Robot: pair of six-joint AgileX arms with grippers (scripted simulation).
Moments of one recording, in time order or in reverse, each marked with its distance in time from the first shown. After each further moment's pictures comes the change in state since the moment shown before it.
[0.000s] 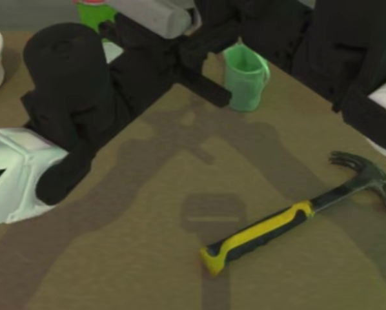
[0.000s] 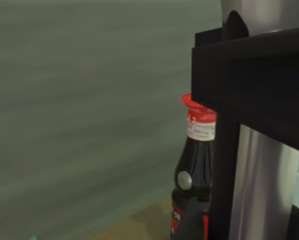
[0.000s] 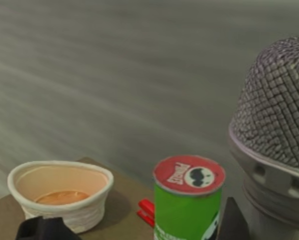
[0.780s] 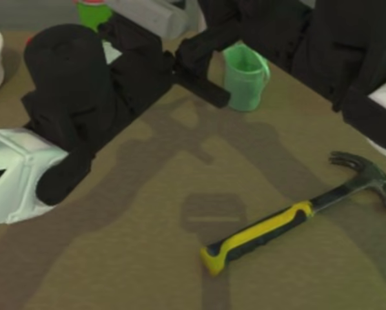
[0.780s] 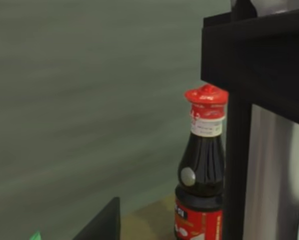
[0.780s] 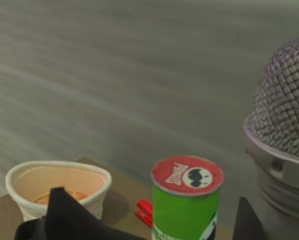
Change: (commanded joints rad) left arm 0.000 0.000 0.000 0.000 0.000 0.000; right arm 0.000 0.000 0.000 0.000 0.000 0.000
